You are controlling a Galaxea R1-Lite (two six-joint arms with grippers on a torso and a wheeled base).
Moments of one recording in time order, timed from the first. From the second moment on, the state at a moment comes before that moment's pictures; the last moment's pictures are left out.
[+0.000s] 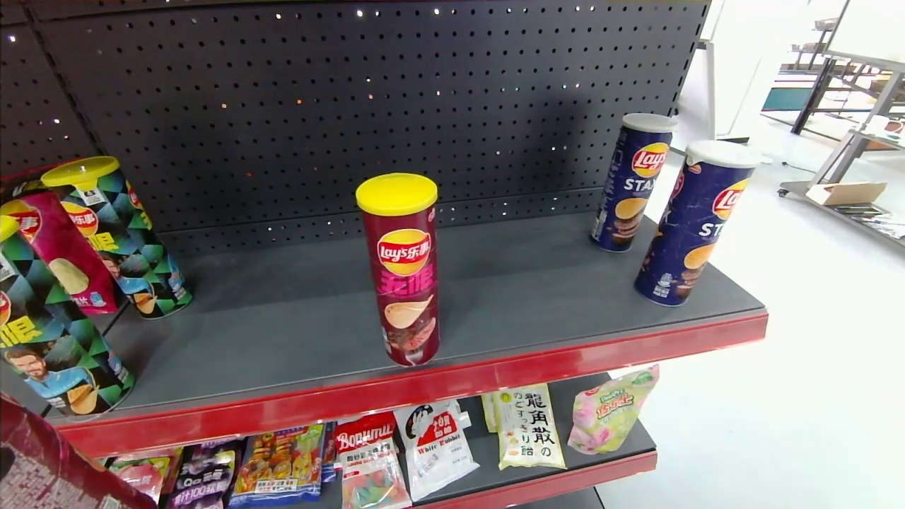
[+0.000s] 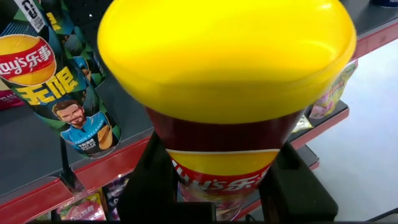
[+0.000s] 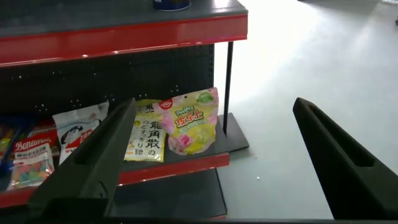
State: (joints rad) left arm -0.06 0.50 -0.55 0.21 -0.24 0.09; right arm 0.00 0.01 0.00 0.00 -0.01 0.01
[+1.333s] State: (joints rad) left arm -0.27 1.07 -0.69 -0.30 -0.20 0.09; right arm 0.00 0.00 0.00 0.00 -0.01 0.00
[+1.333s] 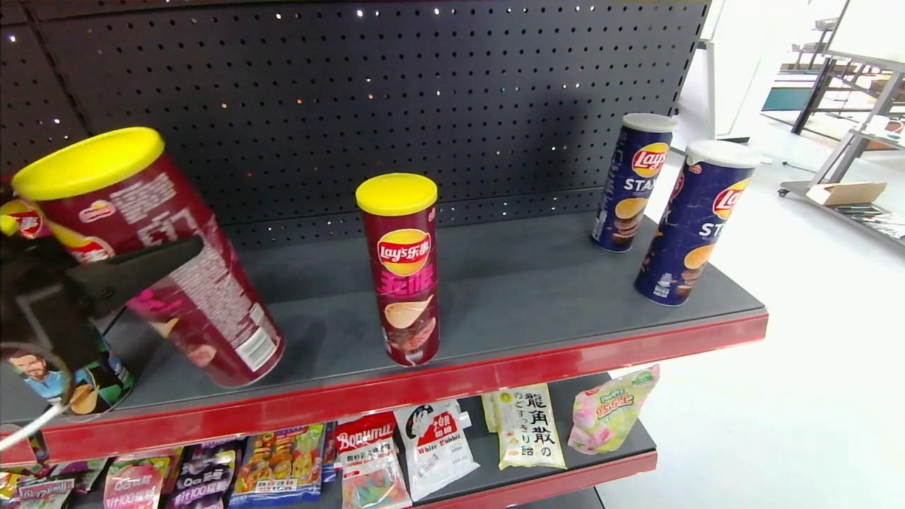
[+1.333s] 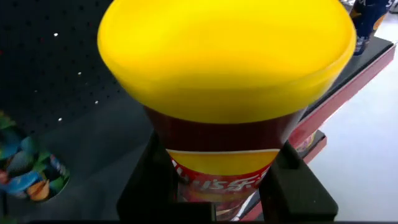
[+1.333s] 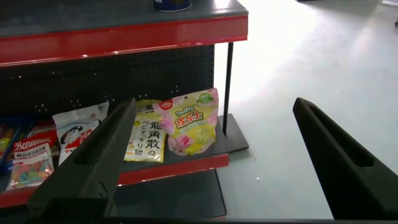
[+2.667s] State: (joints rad) left arm -0.38 1.92 -1.33 -0.53 -0.03 0.03; right arm 0.00 0.00 0.00 0.00 -0.01 0.00
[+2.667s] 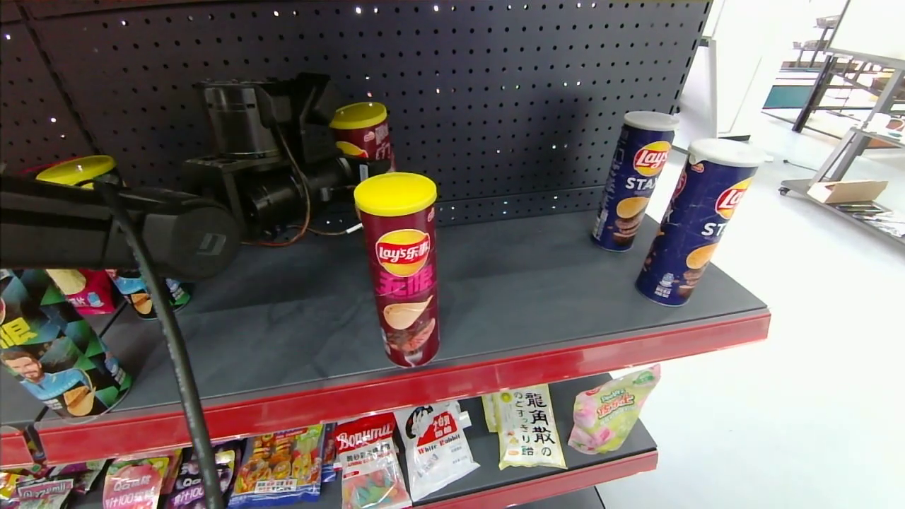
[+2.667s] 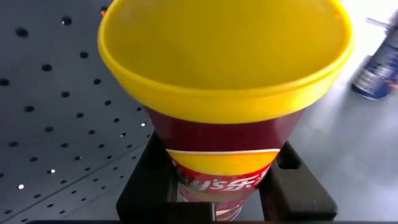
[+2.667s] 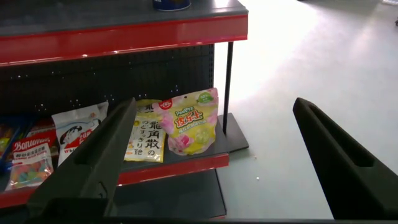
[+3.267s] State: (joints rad) left arm -0.39 1.96 -1.35 -0.50 -0.03 0.03; right arm 0.00 0.00 0.00 0.00 -0.01 0.00
